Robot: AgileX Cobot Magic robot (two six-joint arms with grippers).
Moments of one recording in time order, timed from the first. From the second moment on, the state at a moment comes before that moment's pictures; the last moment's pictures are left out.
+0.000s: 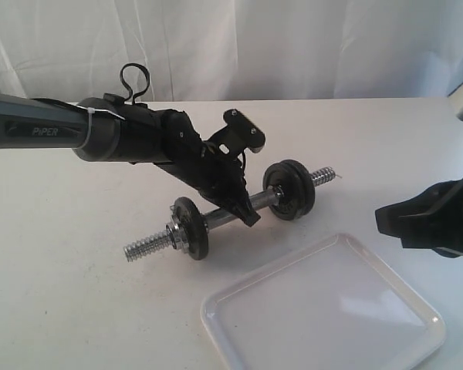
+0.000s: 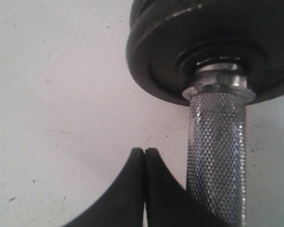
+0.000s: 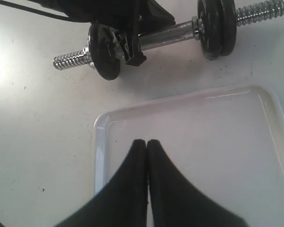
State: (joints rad) left arm -0.68 2.12 -1.50 -0.42 0.36 0.73; right arm 0.09 0.92 -0.64 0.78 0.80 -0.67
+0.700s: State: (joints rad) left arm -0.68 2.12 -1.50 -0.42 0.38 0.73; right arm 0.09 0.92 -0.64 0.78 0.80 -0.67
